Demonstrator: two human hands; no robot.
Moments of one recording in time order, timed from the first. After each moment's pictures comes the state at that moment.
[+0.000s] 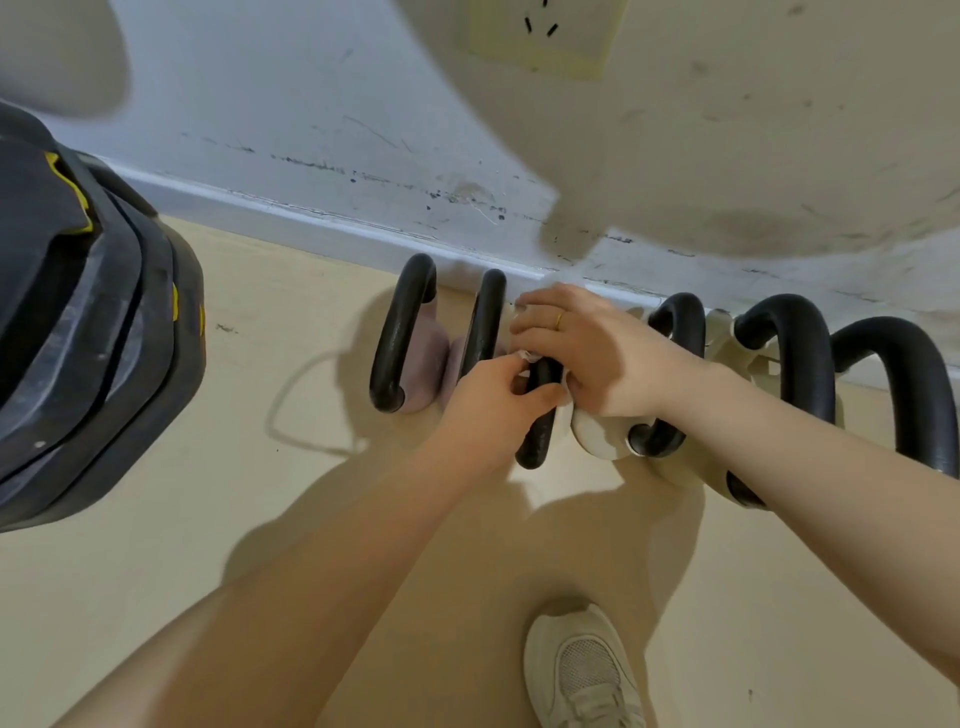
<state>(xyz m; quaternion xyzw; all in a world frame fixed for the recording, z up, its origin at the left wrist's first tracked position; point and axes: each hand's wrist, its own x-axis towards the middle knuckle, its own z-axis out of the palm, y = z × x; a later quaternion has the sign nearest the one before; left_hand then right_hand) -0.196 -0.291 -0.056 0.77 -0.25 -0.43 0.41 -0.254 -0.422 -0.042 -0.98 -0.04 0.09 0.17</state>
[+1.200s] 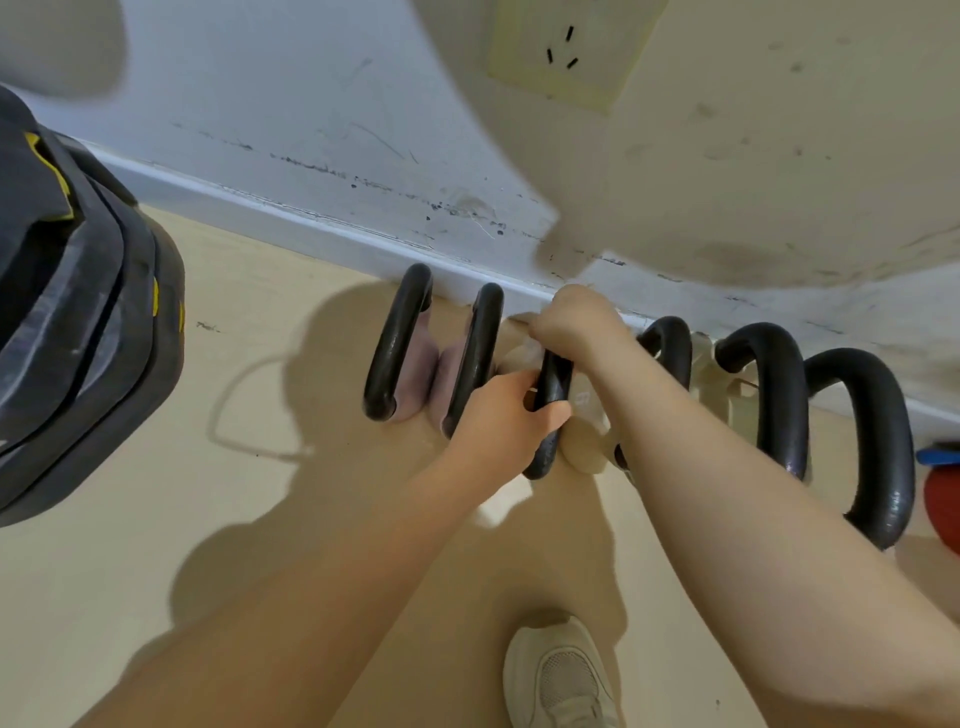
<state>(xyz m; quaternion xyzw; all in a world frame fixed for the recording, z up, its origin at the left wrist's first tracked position) -0.200 -0.298 -0.068 0.76 -0.27 -0.43 0.40 -0.198 -0.415 -0.036 -0.78 0.51 0.20 0.30</state>
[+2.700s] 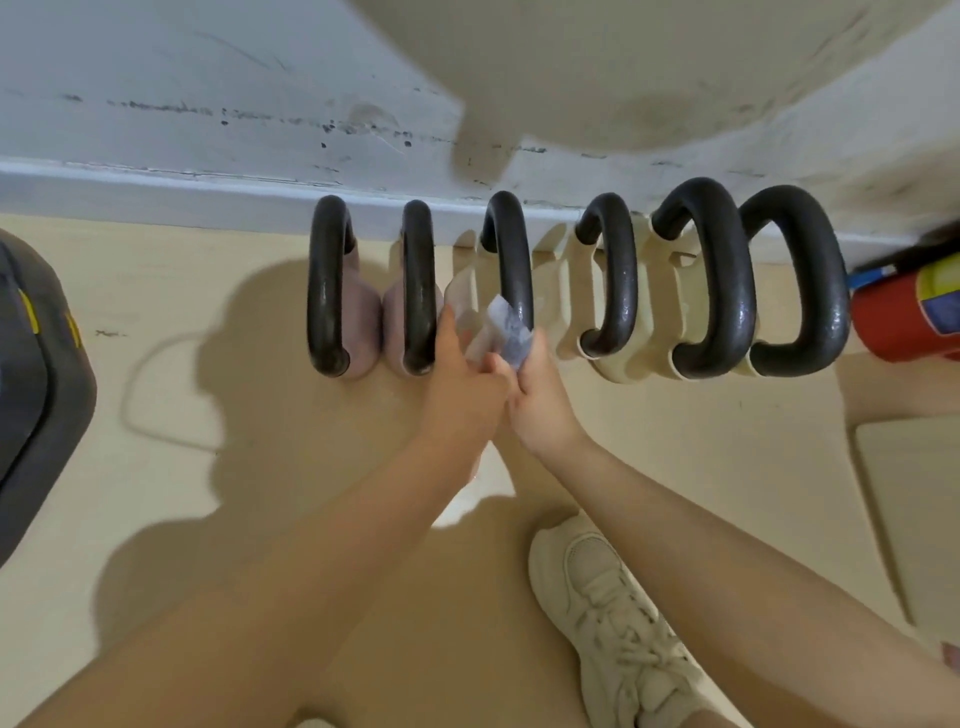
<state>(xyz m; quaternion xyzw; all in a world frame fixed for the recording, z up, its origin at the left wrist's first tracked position) -0.231 -0.264 -0.082 0.65 -0.15 -0.52 0.54 -0.301 -0.306 -0.120 -0.68 0.49 -0.15 0.53</state>
